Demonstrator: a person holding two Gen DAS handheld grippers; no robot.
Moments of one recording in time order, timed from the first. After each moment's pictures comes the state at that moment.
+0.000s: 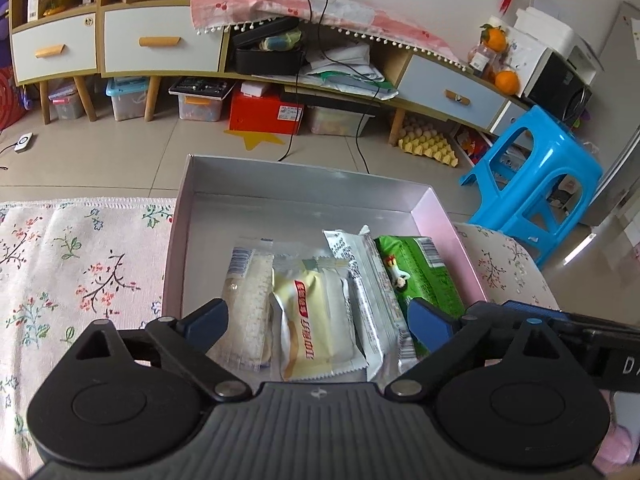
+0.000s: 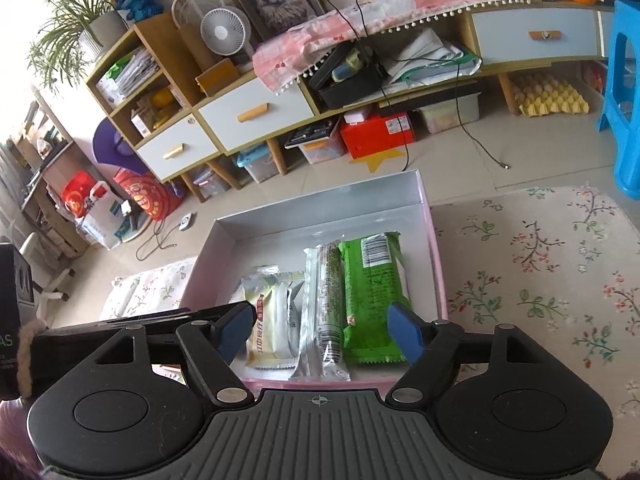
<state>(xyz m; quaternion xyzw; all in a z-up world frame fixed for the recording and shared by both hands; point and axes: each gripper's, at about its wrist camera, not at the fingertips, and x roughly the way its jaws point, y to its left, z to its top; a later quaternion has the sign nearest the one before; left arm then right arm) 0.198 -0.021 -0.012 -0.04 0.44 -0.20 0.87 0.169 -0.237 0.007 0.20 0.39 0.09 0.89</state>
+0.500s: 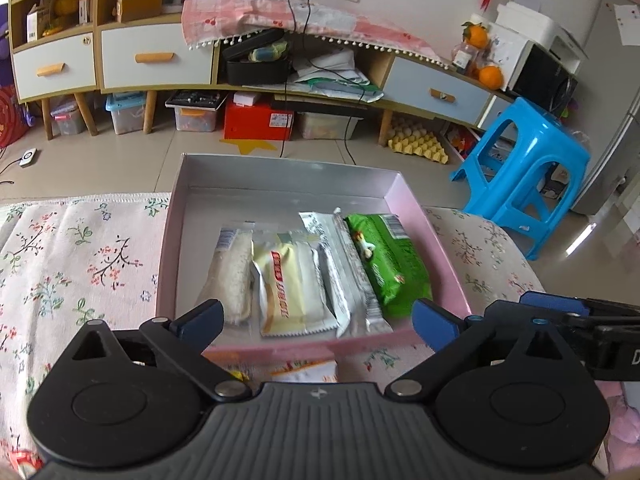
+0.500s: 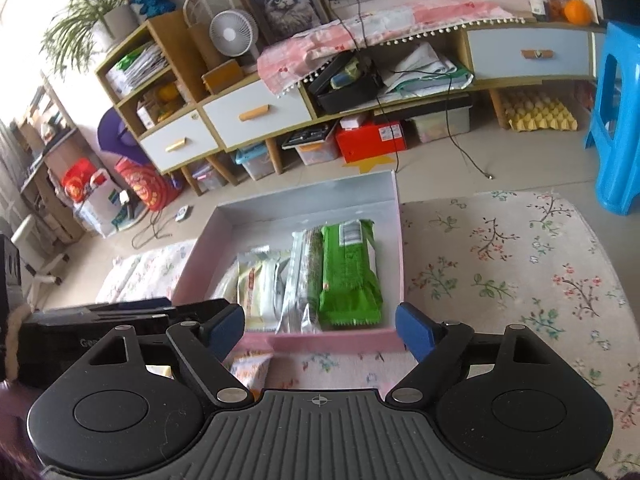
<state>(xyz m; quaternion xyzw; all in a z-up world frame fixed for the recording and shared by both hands) 0.156 -0.026 0.001 -0.02 0.42 -0.21 0.88 0.121 -0.249 0.023 0.16 0.39 0.09 0.90</state>
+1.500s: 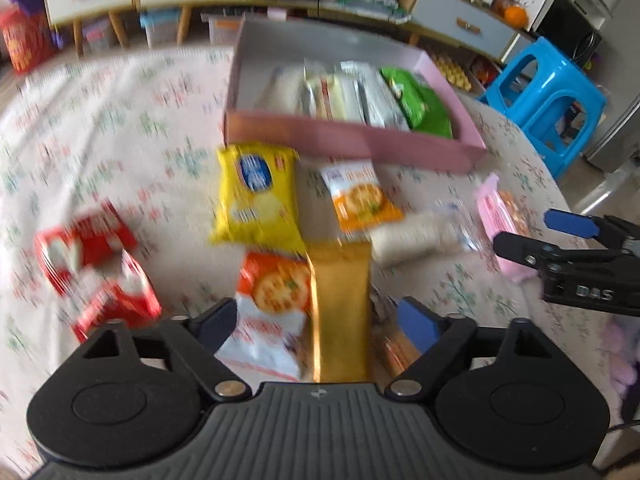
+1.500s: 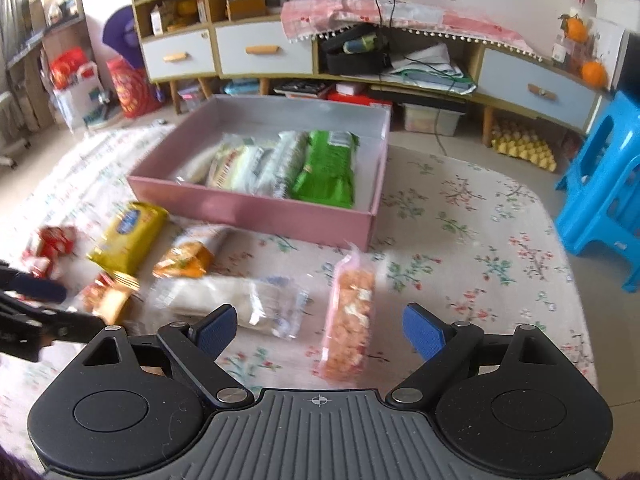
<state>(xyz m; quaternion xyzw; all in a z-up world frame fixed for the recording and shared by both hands) 0.073 0.014 -0.033 -0.03 0.53 -0.17 0.83 0.060 -0.217 -0.019 -0.02 0.42 0.06 0.91</state>
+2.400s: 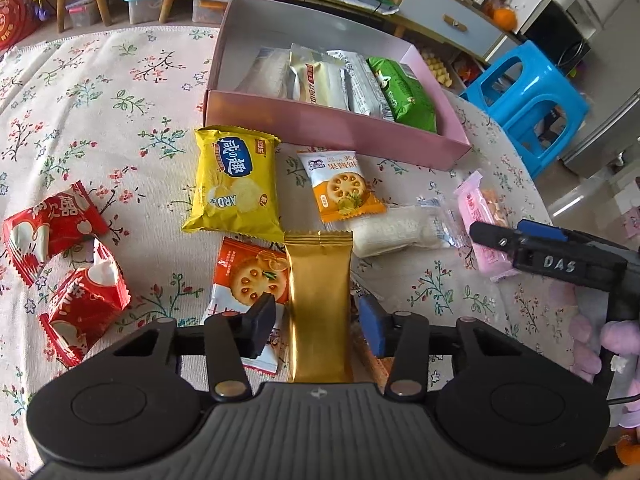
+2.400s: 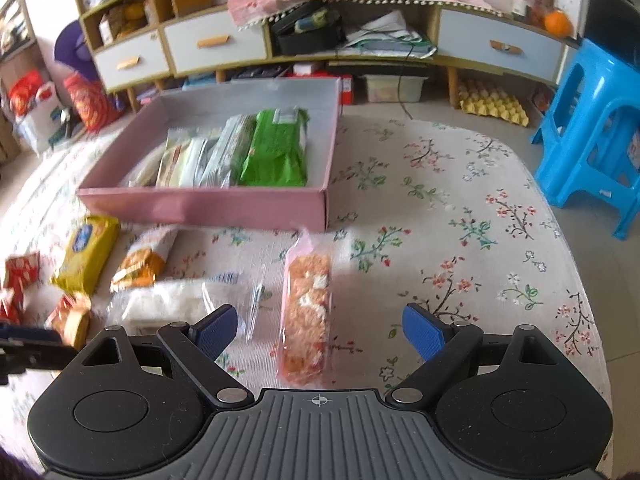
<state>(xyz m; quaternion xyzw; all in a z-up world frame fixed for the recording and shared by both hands) 0.076 0.017 -0.038 -0.06 0.54 -0.20 0.81 0.074 -0.242 -0.032 0.05 0.44 0.01 0.89</state>
